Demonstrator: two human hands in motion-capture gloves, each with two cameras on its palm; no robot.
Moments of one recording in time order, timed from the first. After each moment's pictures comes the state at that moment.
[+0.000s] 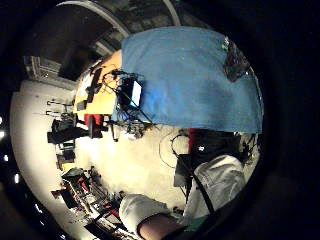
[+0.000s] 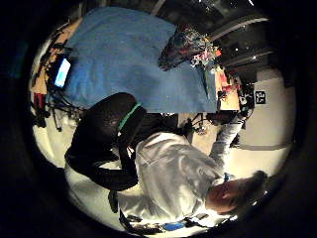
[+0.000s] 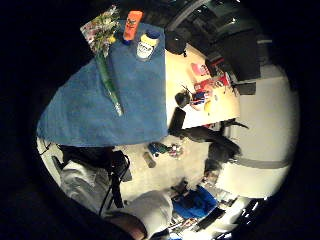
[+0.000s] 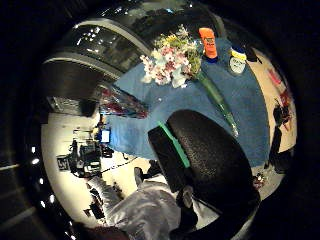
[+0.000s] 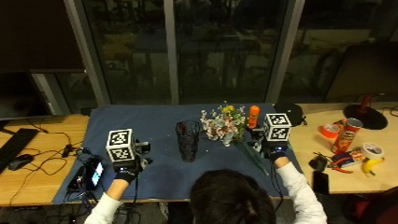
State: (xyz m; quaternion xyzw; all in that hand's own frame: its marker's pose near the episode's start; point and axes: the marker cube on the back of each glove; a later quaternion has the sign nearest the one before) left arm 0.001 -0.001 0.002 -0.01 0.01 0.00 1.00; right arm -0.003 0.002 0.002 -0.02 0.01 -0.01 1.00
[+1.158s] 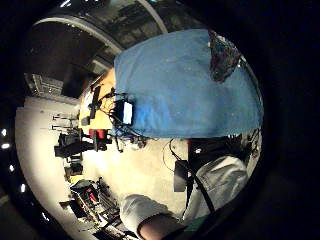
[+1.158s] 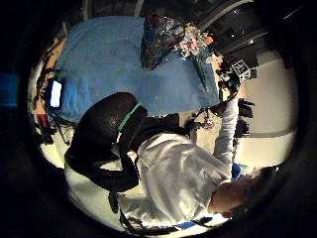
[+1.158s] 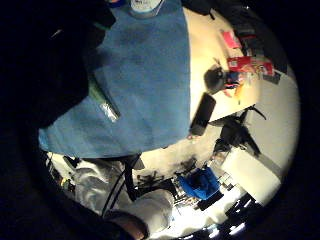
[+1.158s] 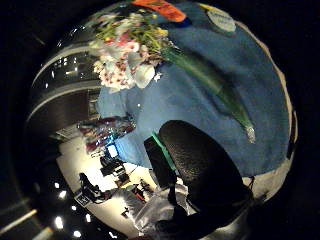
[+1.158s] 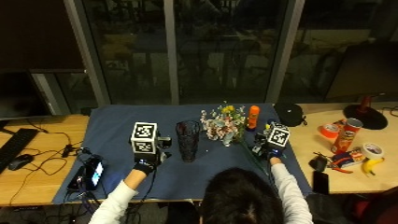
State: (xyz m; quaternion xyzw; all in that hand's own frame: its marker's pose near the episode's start) left arm 0.082 -0.020 -0.012 0.03 -0.03 0.07 1.00; right arm 0.042 -0.069 0.116 -0.19 -0.11 0.17 0.96
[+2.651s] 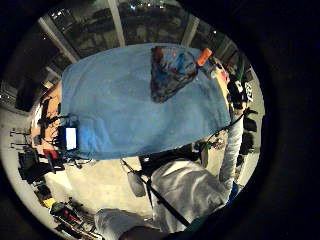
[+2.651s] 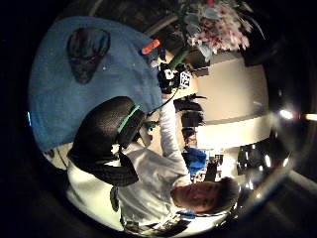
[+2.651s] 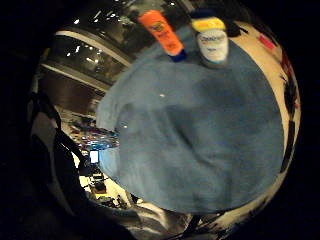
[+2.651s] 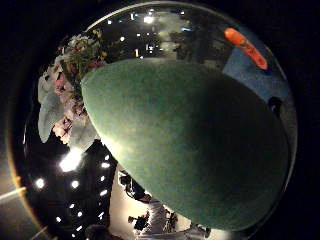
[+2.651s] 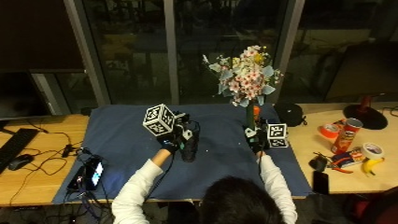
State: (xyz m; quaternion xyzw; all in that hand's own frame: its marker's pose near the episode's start) left arm 0.191 -0.081 -0.043 0.02 0.26 0.13 0.96; right arm -0.022 -0.118 0.066 0.19 -0.53 0.06 0.83
